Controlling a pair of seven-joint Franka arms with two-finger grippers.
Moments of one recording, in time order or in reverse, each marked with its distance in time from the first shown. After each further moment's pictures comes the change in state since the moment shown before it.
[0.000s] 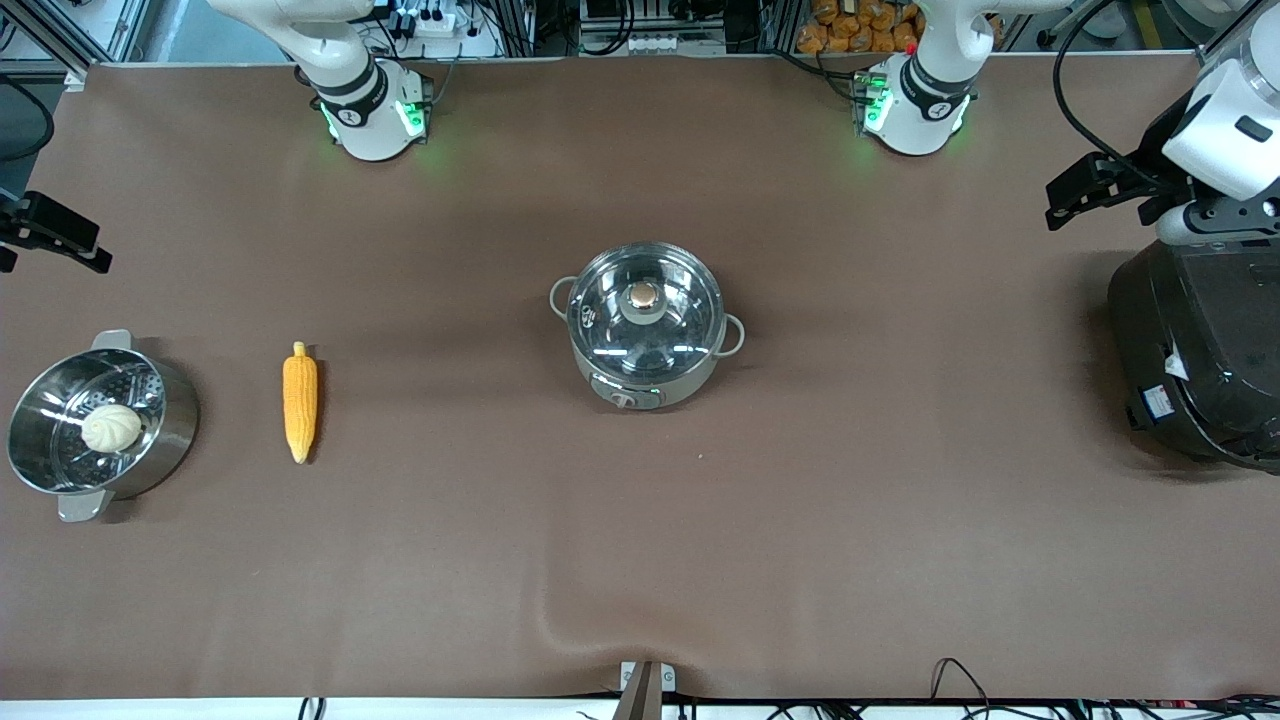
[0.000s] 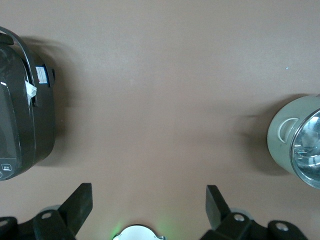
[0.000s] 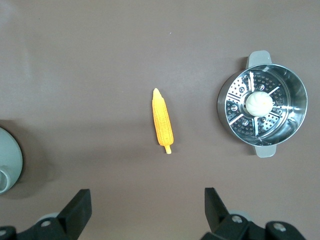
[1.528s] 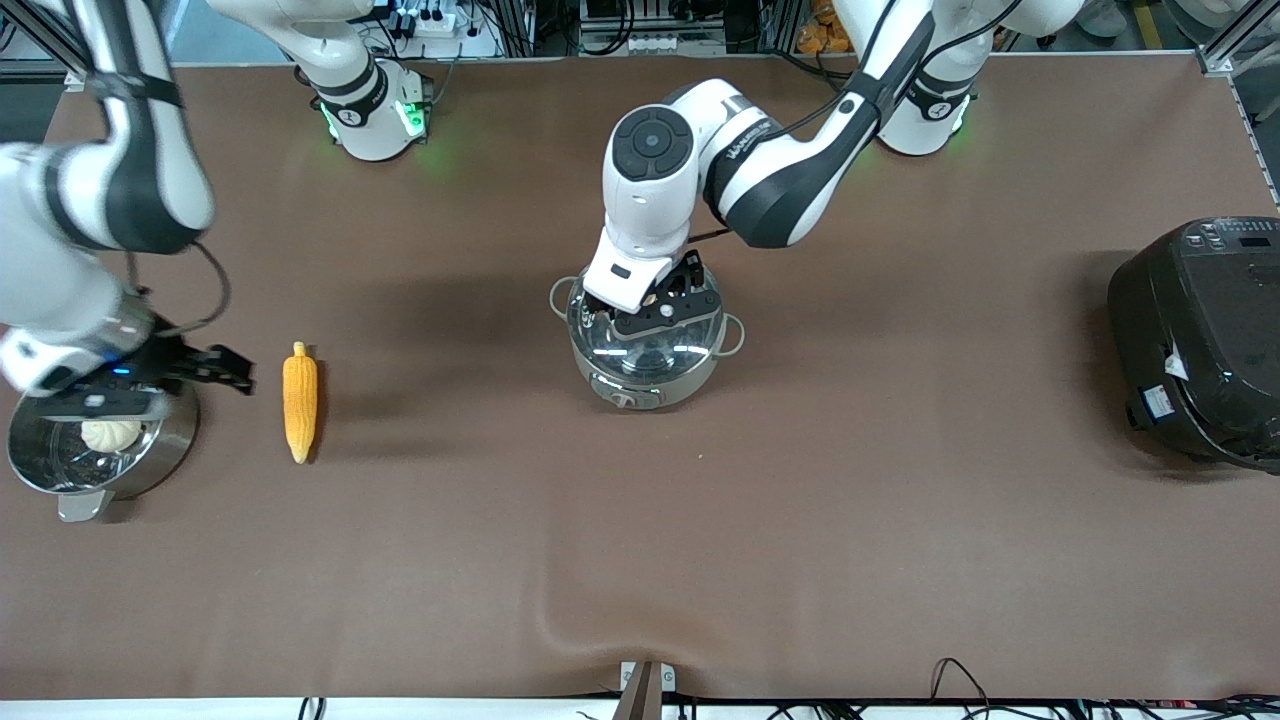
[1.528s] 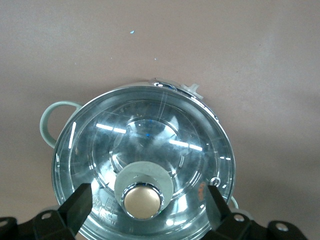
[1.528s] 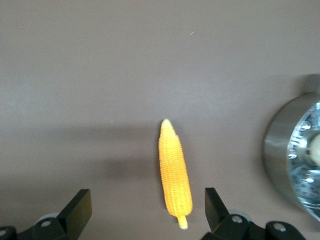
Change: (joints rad) left arm -0.636 0.605 -0.073 0.201 0.032 0.478 -0.928; right arm 0.044 0.106 0.000 -0.592 0.003 0.782 -0.003
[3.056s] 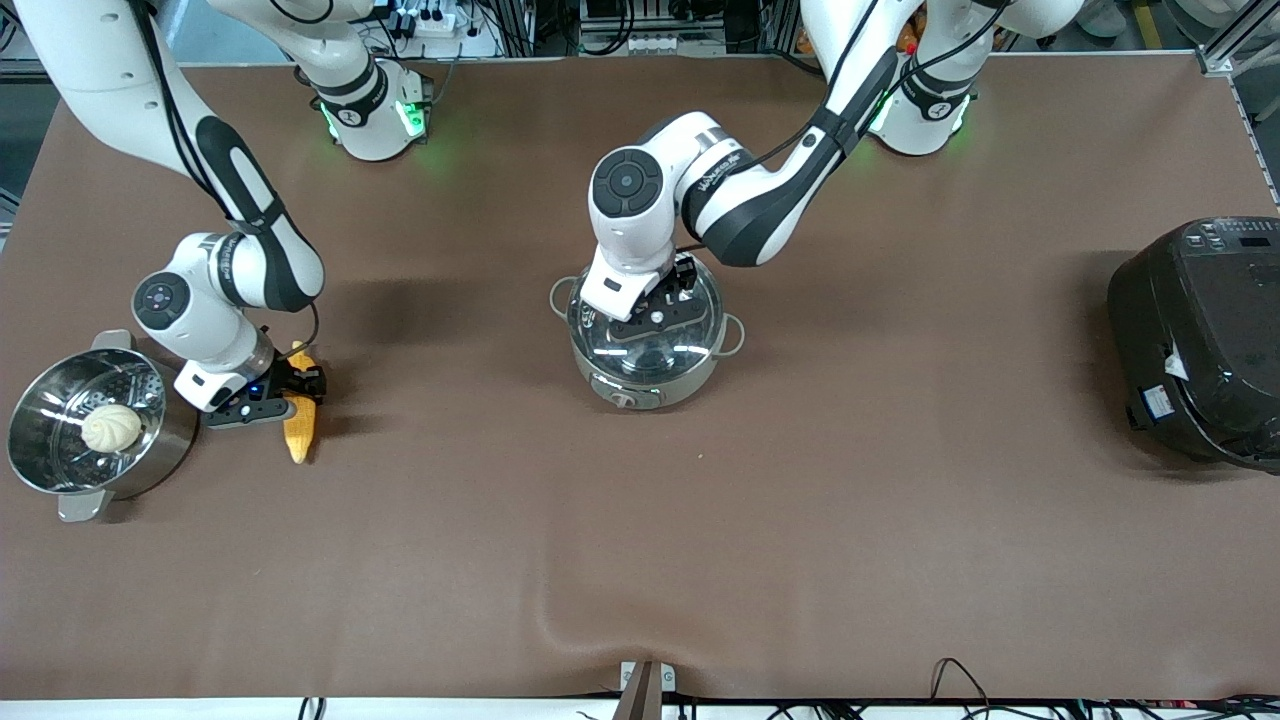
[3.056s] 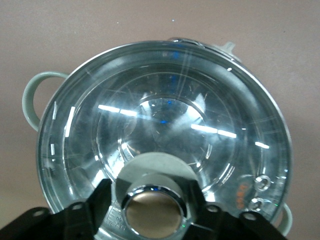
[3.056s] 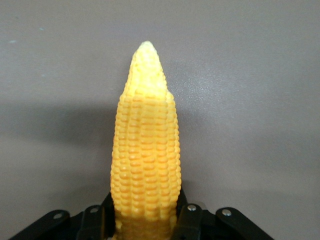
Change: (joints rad) left arm -0.027 0.047 -0.002 -0.063 0.001 0.008 0.000; right arm -0.056 0.258 -0.015 -0.214 0.000 0.428 -0.208
